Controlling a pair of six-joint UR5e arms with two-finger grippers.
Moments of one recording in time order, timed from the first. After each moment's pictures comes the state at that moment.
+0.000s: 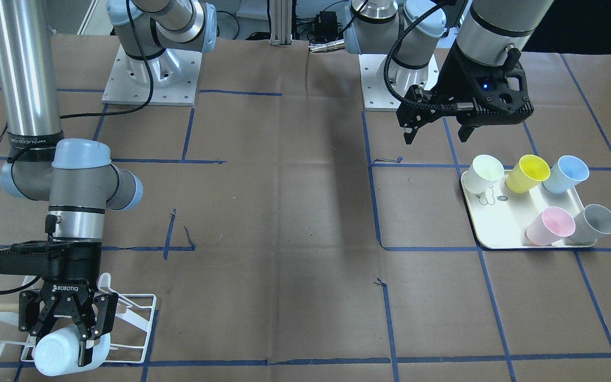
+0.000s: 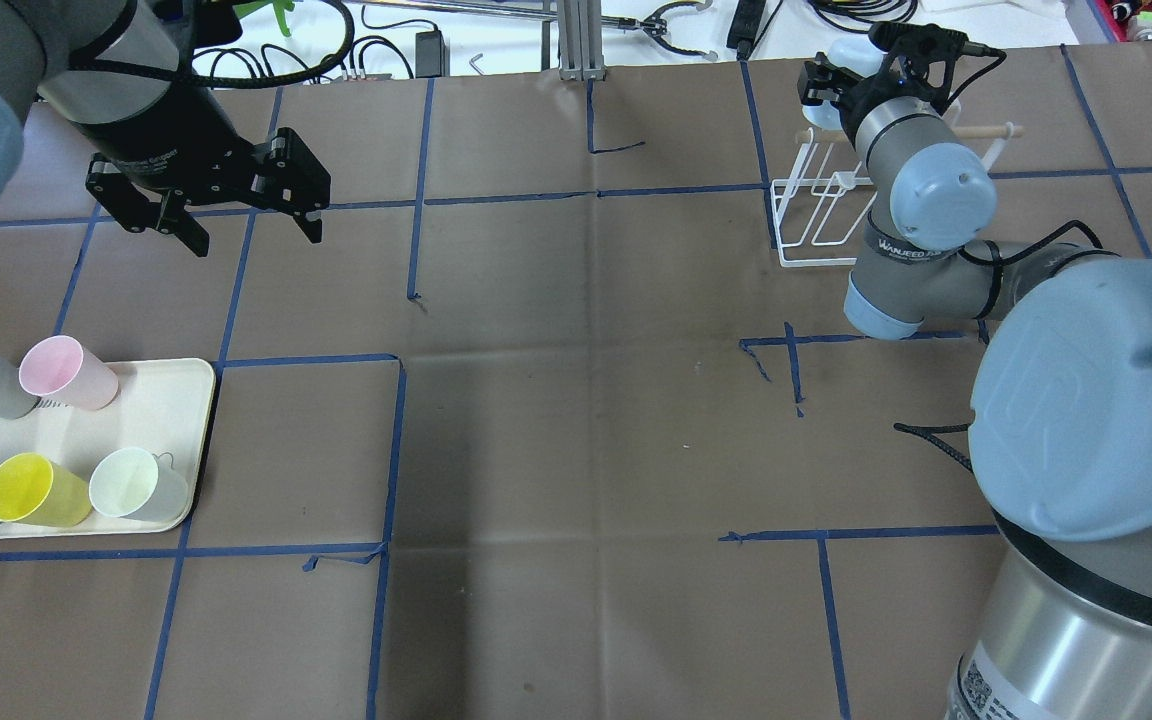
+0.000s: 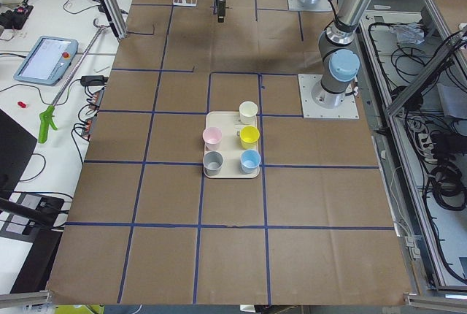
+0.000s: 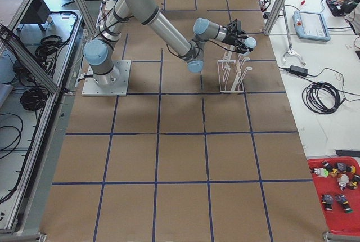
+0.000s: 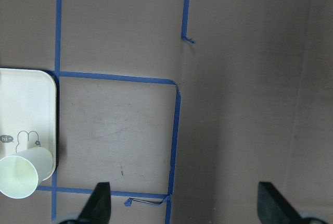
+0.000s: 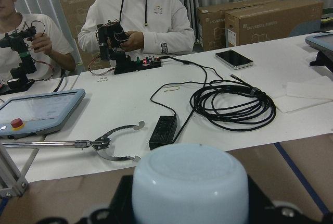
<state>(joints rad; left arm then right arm) -1.54 -1.55 -1.57 -1.55 1.56 -0.05 1.46 -0.94 1.80 -3.63 -1.49 0.12</state>
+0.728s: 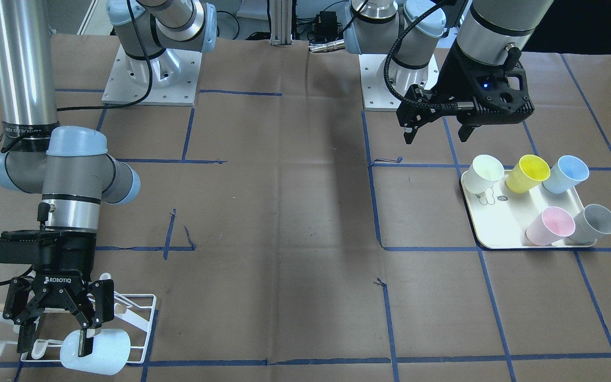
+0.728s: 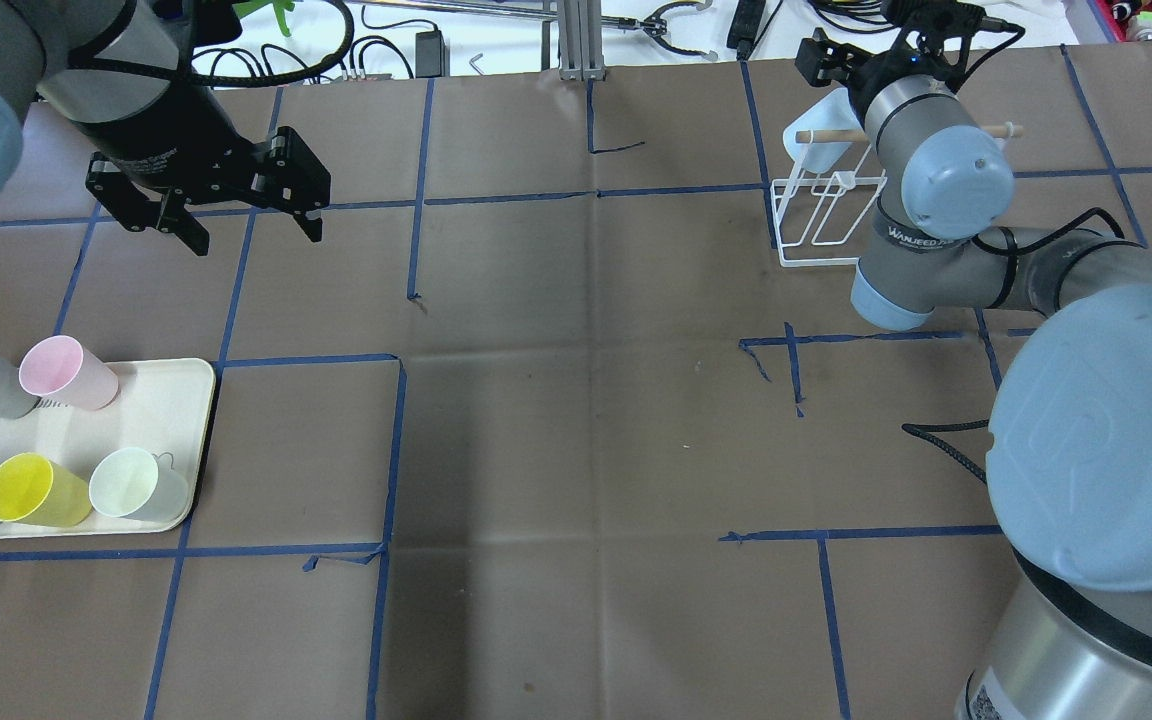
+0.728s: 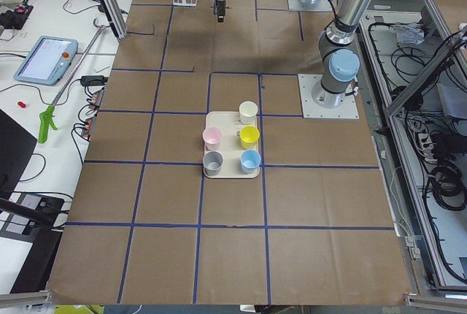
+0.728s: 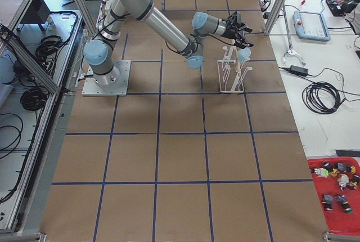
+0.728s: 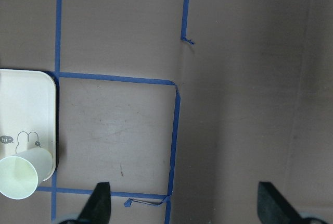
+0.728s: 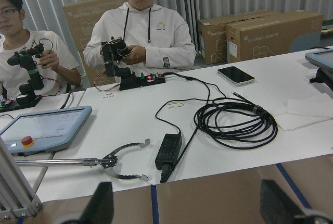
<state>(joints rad) -1.54 -1.55 -1.57 -1.55 1.56 -0.05 1.47 -1.00 1.80 -3.61 -1.49 0.14</state>
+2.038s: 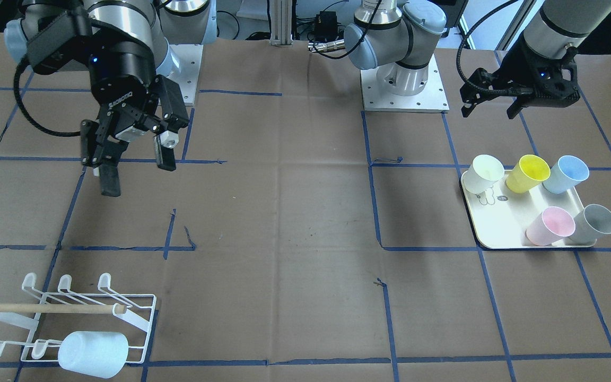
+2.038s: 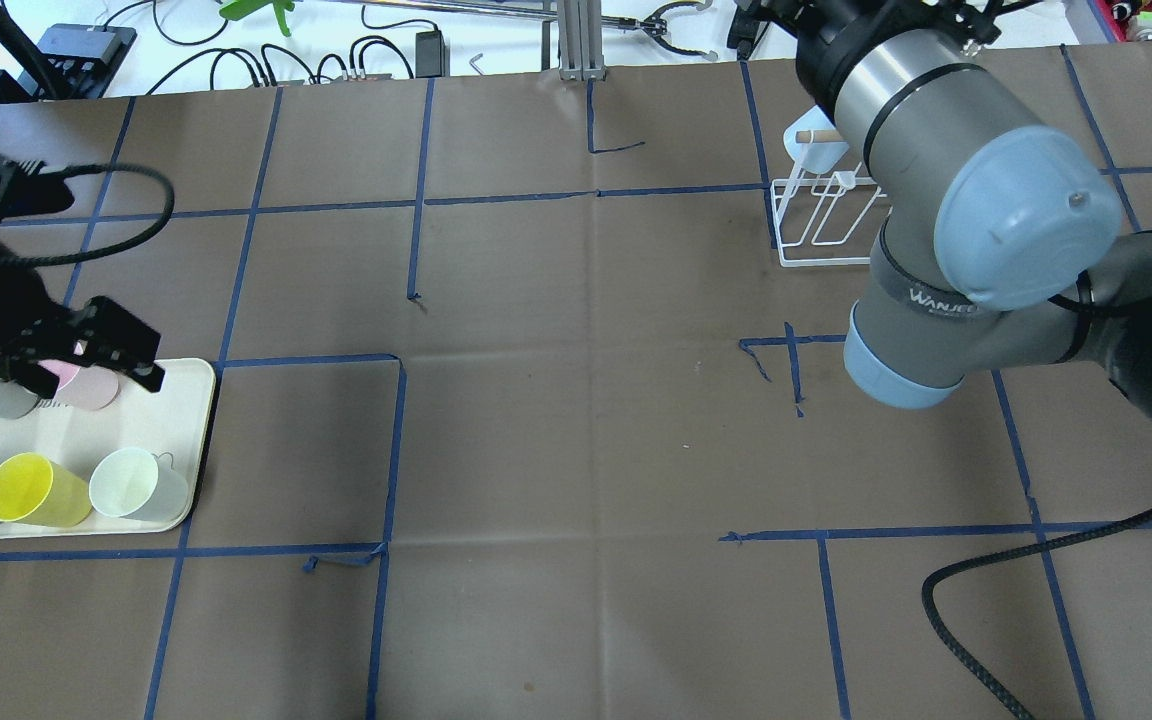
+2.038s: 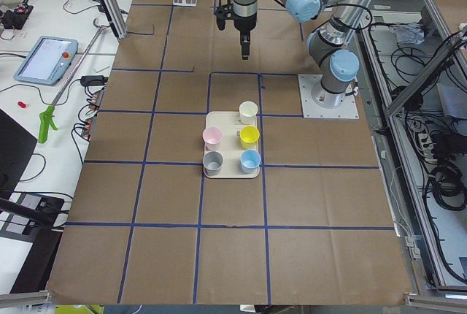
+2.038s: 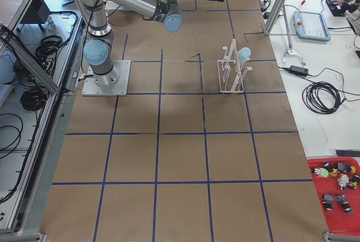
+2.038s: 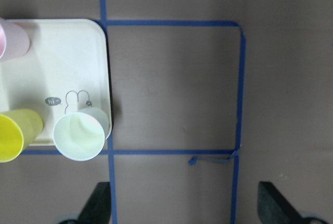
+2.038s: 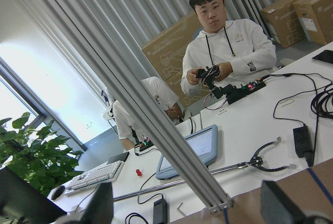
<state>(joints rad) -1.11 -1.31 -1.92 -1.57 1.58 0.44 1.66 -1.49 2.00 -3.43 -1.42 0.64</state>
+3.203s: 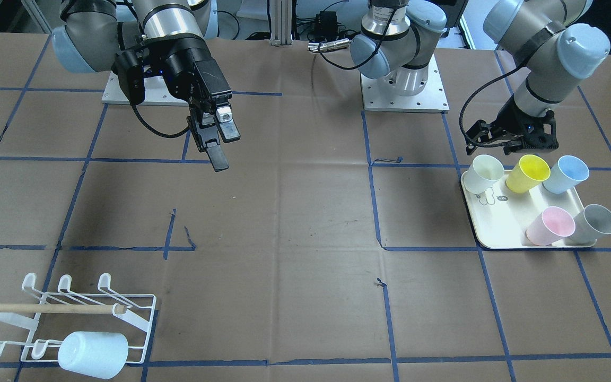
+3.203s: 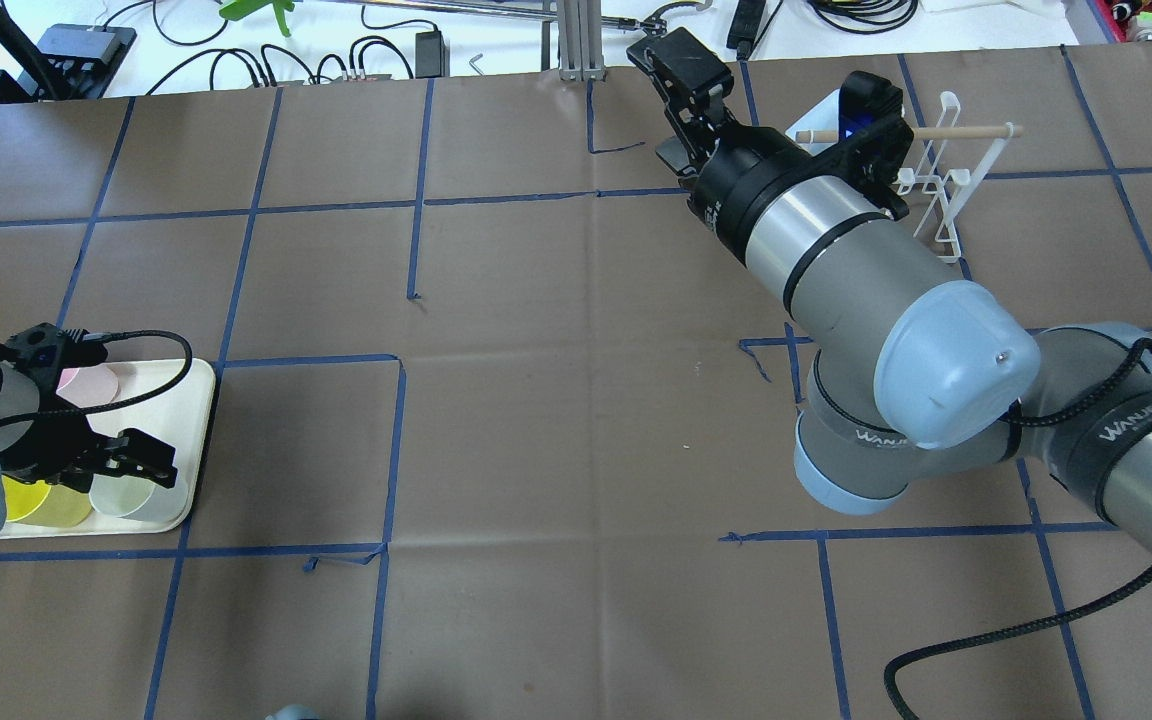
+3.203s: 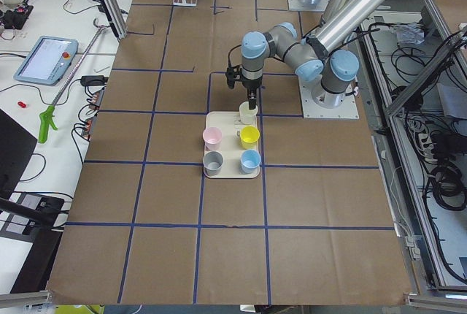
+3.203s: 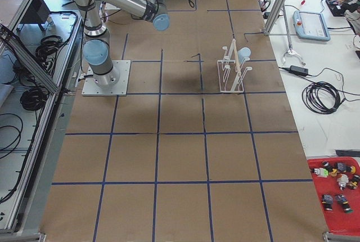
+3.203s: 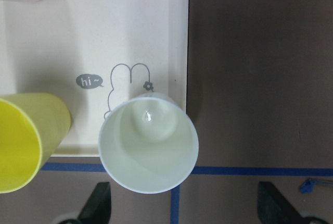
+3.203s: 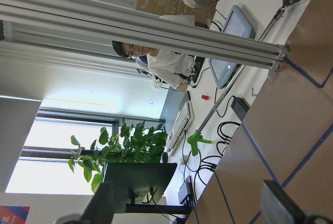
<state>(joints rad) -0.96 -1.48 -2.29 -1.00 1.57 0.59 1.75 -1.49 2.14 -3.59 -1.29 1.36</state>
